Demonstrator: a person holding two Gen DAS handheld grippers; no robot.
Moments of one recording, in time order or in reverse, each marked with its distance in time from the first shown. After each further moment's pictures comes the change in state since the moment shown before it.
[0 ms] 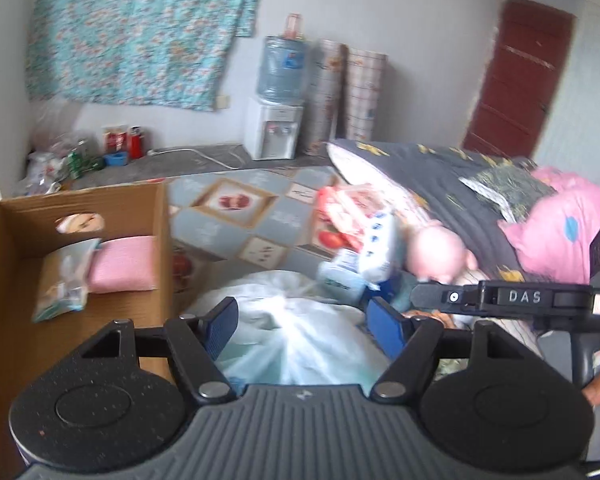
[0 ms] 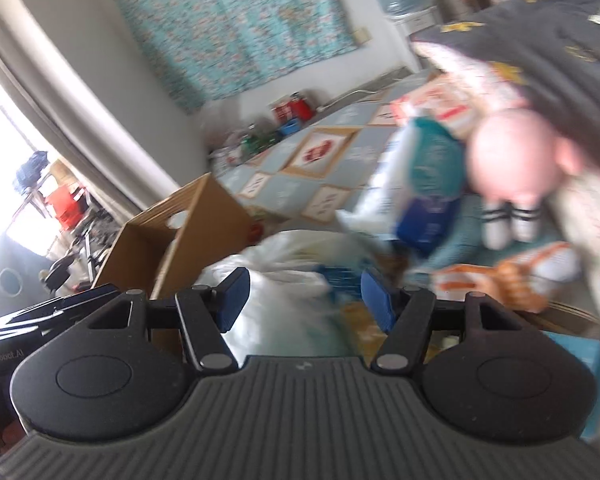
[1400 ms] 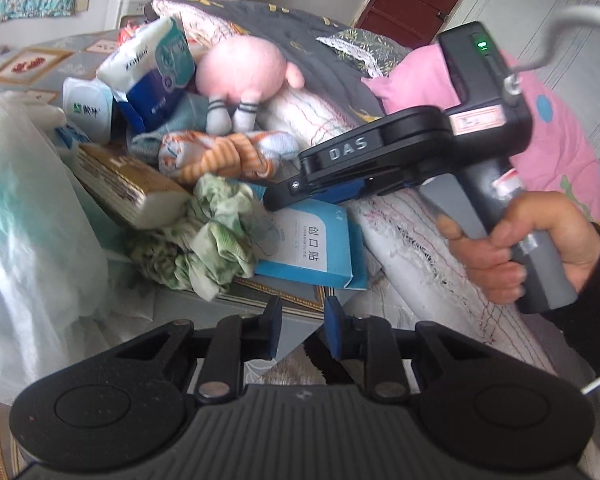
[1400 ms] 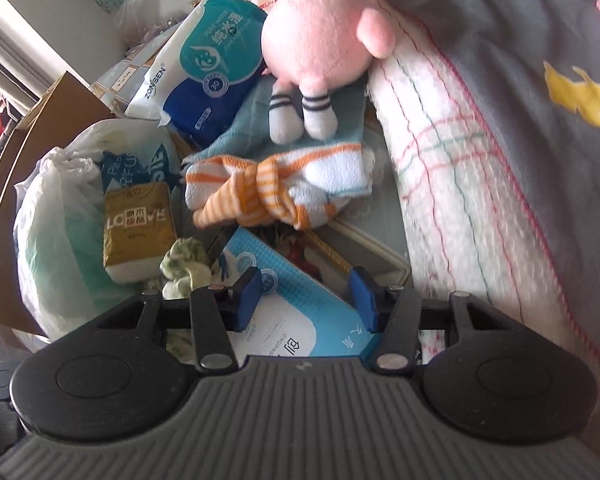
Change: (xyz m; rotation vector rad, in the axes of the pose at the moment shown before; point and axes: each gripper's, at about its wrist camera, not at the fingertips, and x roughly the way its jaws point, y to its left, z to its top) left arm 0.103 -0.139 -0.121 0.045 0.285 -0.382; right arm 0.027 -0.141 -0.013 -0.055 0.345 -0.209
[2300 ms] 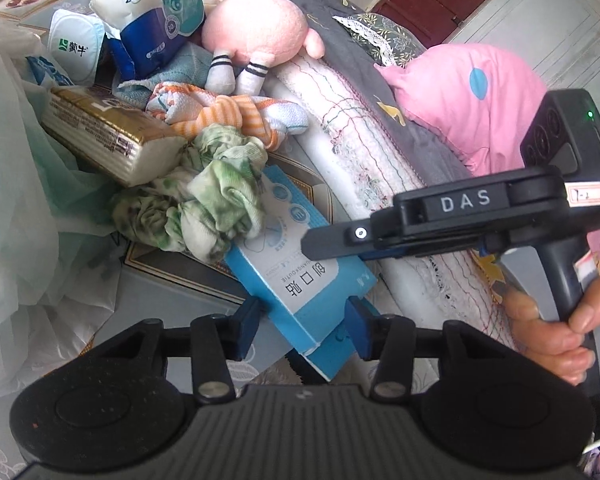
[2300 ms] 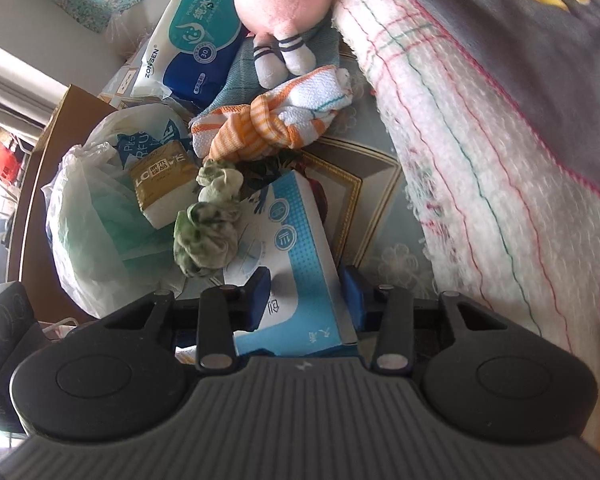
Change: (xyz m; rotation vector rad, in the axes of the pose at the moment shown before) left arm 0.034 0.015 0.002 -0.129 0.049 -0.082; right arm -0.021 -0.018 -0.039 0.182 0.064 0.103
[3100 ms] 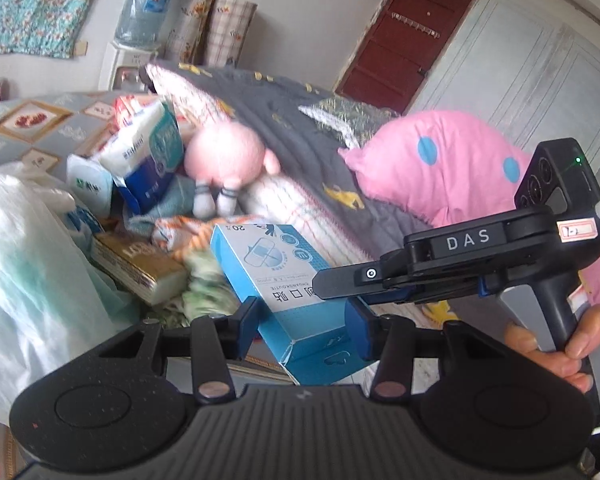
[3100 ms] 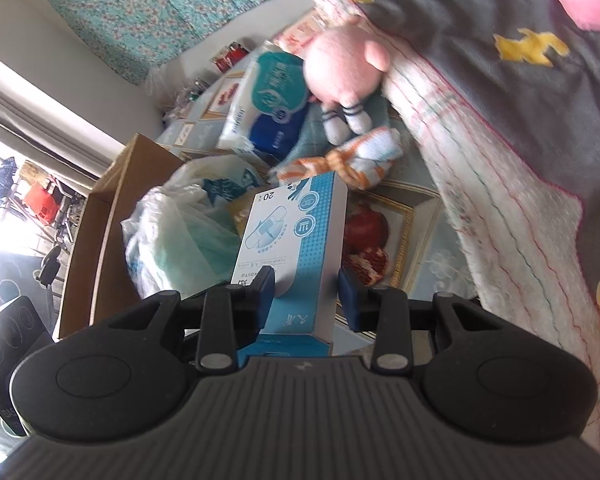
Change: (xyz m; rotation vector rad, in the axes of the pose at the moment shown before) left arm -0.086 -0.037 0.009 0.133 -0.256 0.027; right arm -0.073 0.043 -0.020 -0.002 -0.182 0.111
